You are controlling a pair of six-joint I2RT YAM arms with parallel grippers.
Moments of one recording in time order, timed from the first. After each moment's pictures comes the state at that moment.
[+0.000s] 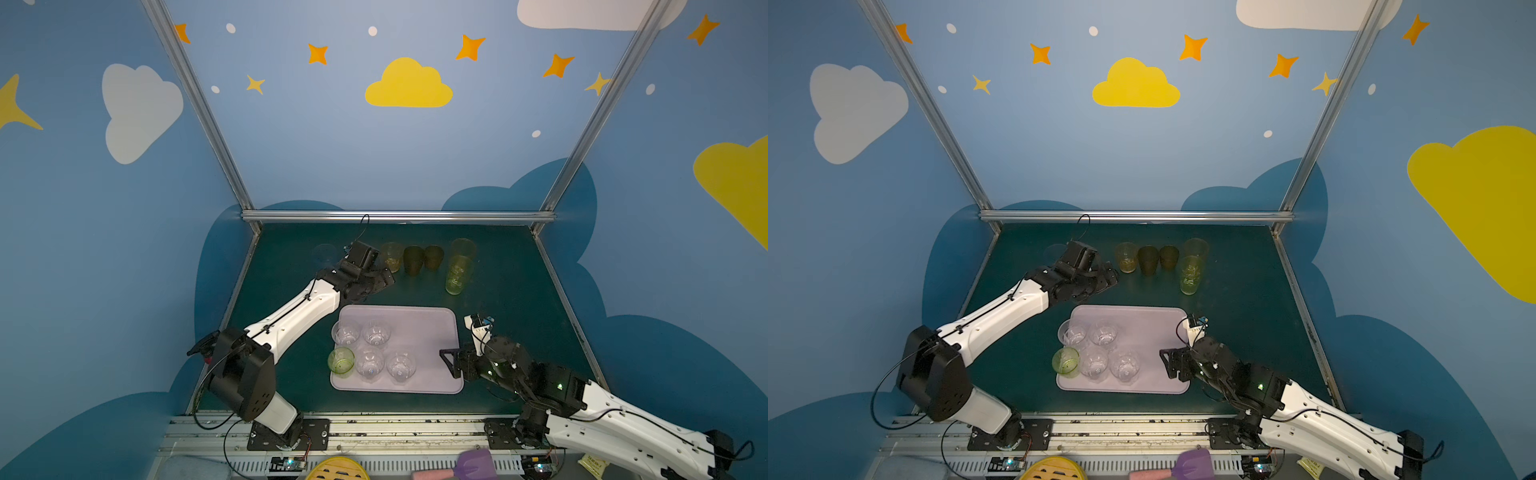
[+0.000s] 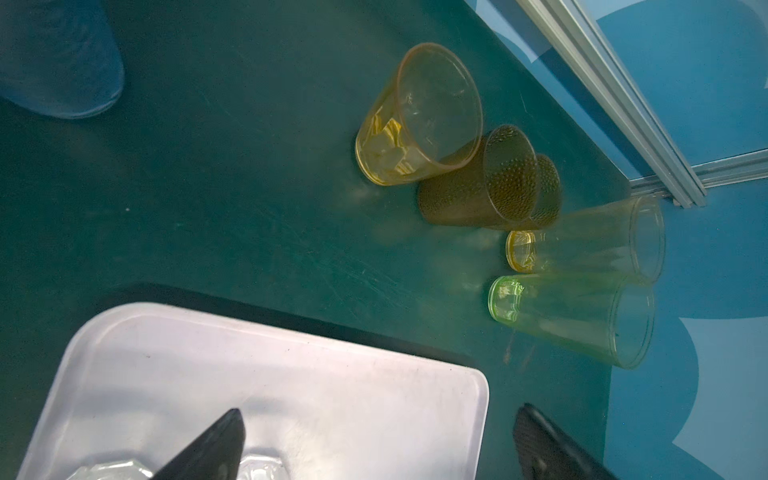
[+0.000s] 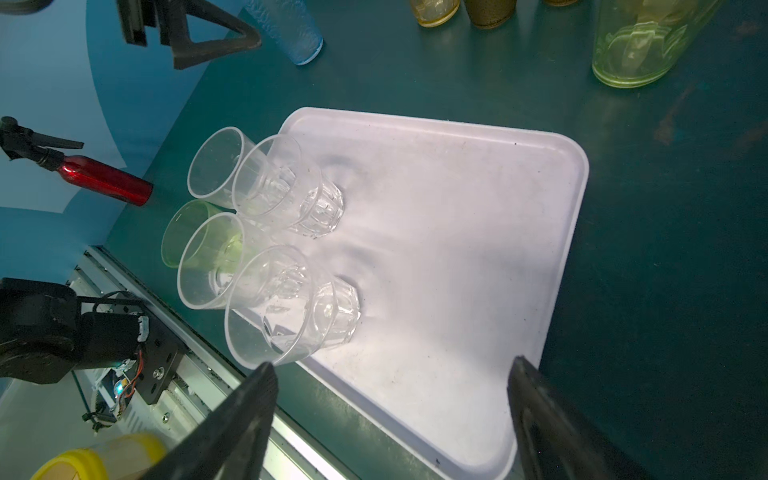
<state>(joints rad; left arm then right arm) -0.53 1.59 1.28 -0.55 -0.01 -0.93 1.07 0.61 0.55 -0.58 0.23 0.67</state>
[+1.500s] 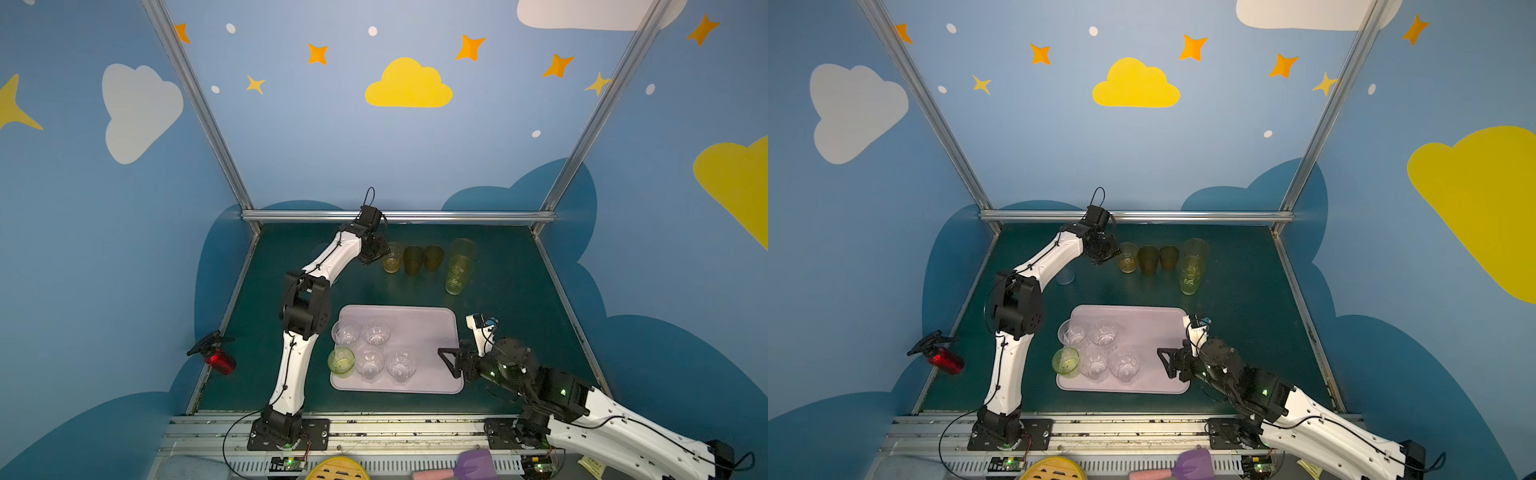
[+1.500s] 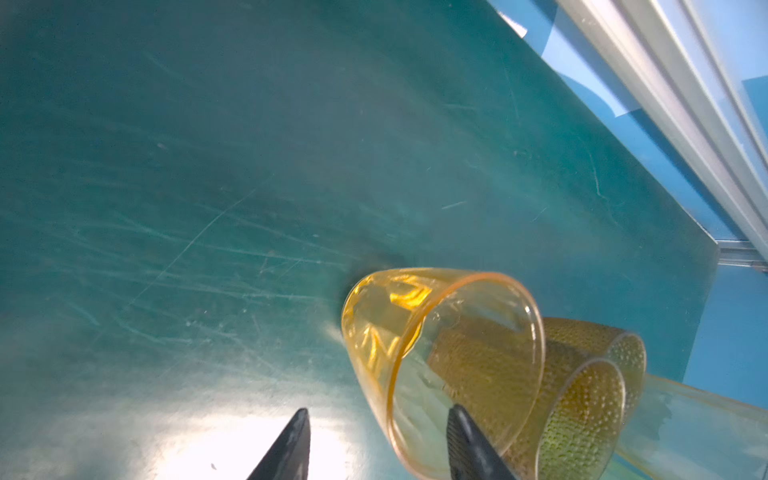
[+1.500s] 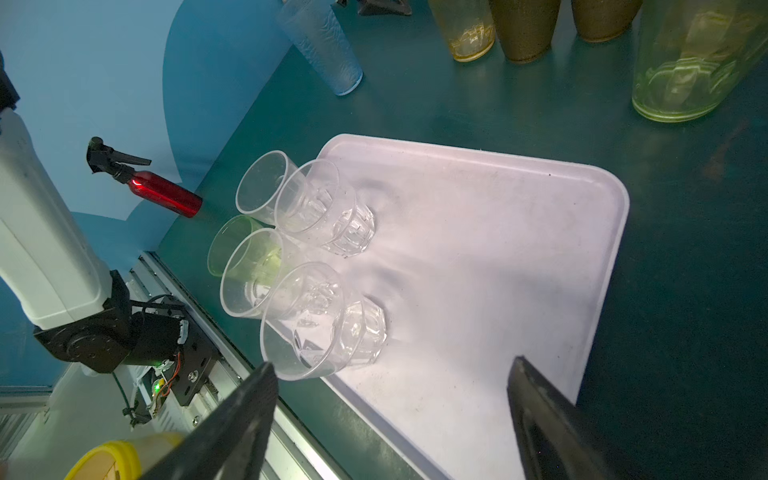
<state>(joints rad) -0.36 2.30 2.08 -0.80 0.11 -0.80 1.04 0.54 0.49 -0.46 0.17 0.63</state>
